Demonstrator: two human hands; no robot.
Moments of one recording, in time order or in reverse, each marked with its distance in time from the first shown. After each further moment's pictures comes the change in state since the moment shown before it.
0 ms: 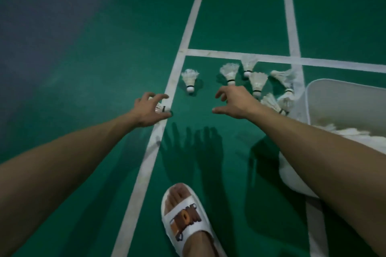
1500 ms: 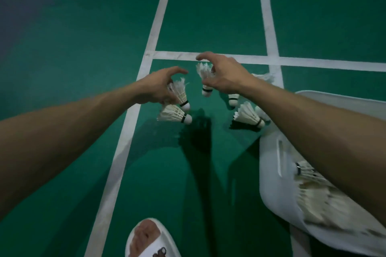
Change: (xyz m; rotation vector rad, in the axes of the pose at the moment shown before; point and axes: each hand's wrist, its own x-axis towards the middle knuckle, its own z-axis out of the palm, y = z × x) left_hand 0.103 0.122 -0.036 -0.396 -0.221 0.224; right_hand 0.067 0.052 -0.063 0.112 0.167 -0.043
